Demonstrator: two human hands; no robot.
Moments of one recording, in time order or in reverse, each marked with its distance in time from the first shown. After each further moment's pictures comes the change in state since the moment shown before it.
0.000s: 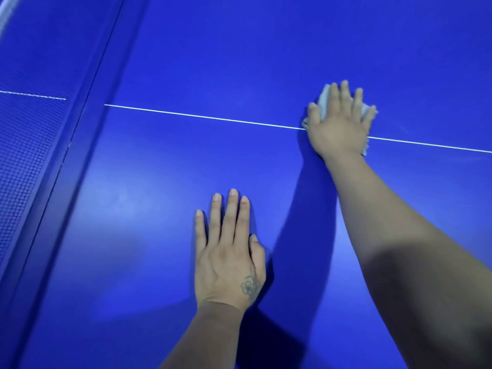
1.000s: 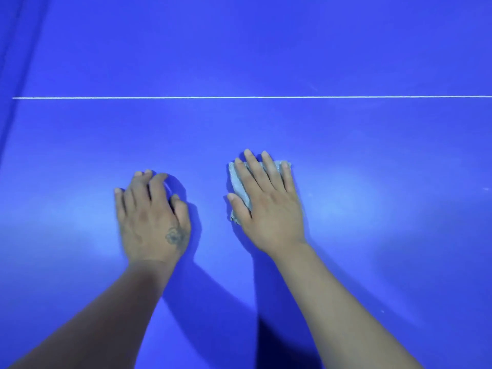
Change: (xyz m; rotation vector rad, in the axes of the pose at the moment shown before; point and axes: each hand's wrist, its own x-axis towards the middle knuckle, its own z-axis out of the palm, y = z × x) left_hand -0.001 0.024 -0.008 -0.063 0.236 -0.101; right_hand -0.234 0.095 -0.006 0.036 0.021 -0.368
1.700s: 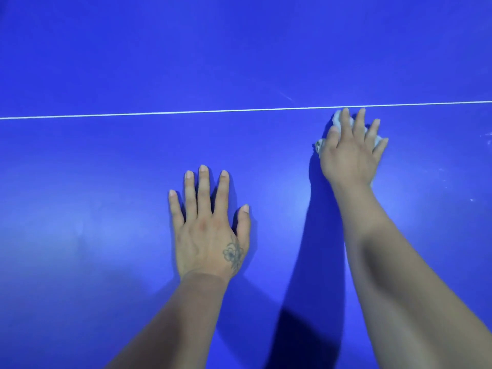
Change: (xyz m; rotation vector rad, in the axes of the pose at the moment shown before) left_hand -0.009 0.118 0.039 0.103 -0.224 0.203; right_hand 0.096 0.186 -0.035 0.006 0.081 0.692
